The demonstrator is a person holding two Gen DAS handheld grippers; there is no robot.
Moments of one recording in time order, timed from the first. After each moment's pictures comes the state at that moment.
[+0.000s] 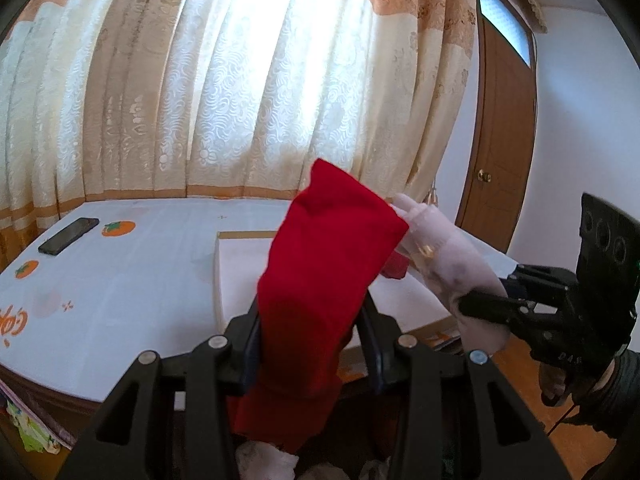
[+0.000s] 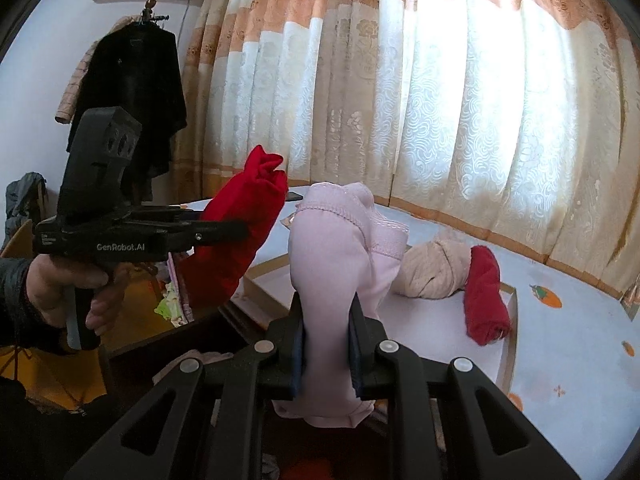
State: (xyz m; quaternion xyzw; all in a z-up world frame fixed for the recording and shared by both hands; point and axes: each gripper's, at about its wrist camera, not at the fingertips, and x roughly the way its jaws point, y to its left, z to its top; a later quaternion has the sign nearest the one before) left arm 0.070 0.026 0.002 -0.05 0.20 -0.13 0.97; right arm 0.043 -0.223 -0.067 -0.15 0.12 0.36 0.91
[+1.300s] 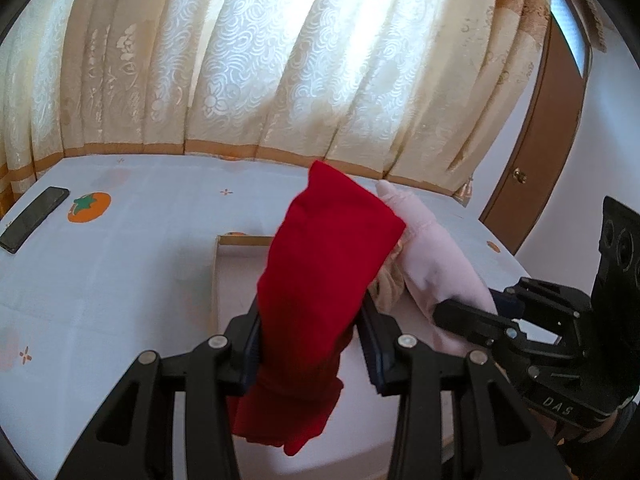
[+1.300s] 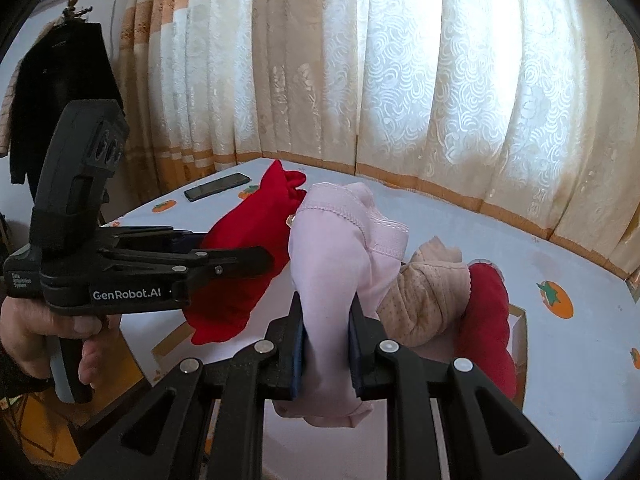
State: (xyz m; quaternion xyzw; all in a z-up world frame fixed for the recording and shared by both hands) left arm 0.222 0.046 0.012 -0.11 0.31 -0.11 0.94; right arm 0.167 -0.167 -0.034 -0.12 0.23 0.30 0.92
